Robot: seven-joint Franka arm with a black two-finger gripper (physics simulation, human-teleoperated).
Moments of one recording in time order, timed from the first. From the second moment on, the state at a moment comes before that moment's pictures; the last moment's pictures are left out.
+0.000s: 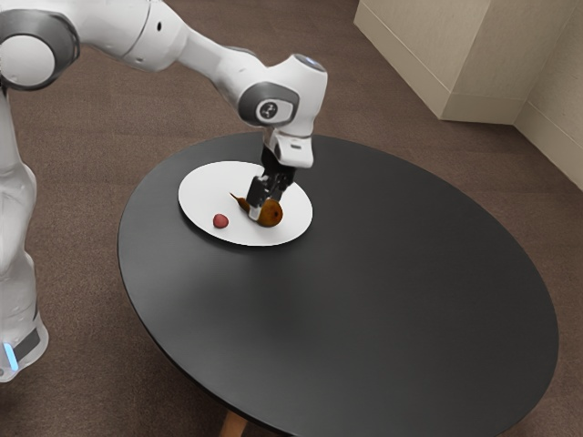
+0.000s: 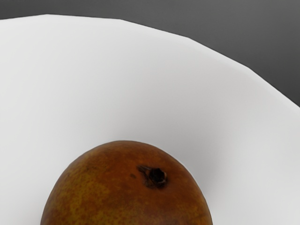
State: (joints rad) arm -0.12 -0.07 0.28 -2.12 -0.03 1.95 0.98
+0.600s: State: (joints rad) arm -0.10 -0.04 0.28 -2.11 -0.12 1.97 1.08
